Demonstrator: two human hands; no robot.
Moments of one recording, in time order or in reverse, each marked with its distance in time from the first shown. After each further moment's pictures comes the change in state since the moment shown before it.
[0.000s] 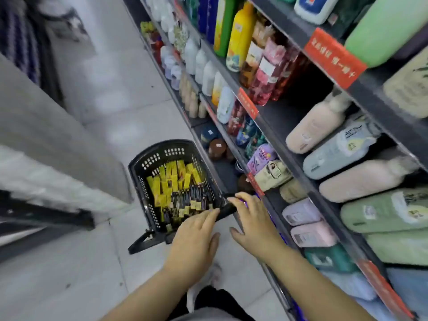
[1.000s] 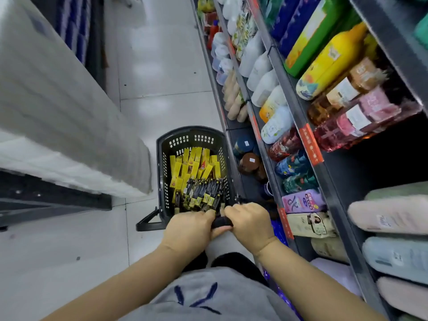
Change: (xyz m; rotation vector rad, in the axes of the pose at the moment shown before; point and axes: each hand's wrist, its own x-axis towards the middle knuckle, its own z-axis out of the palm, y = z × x) left_hand 0.113 -0.129 -0.047 0.255 0.020 -0.180; right_hand 0.198 -0.051 -0.009 -0.228 0.518 -0.604
